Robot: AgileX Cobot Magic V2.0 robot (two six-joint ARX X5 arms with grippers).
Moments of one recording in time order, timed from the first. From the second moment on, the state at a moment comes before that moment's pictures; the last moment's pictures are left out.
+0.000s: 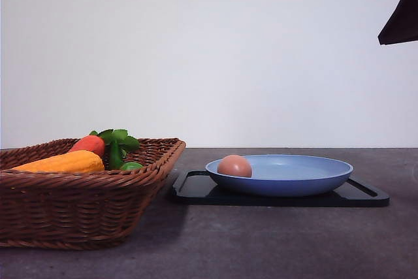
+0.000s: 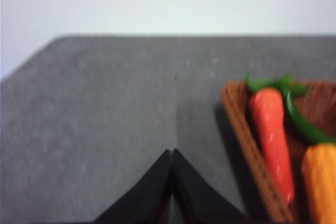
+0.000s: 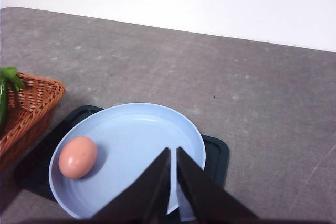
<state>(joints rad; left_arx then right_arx) 0.01 0.01 0.08 -0.23 0.01 0.01 0.52 0.62 0.39 0.01 0.19 0.08</state>
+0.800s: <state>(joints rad) 0.01 0.00 0.03 -0.19 0.01 0.01 0.52 0.62 0.39 0.01 0.19 0.08</state>
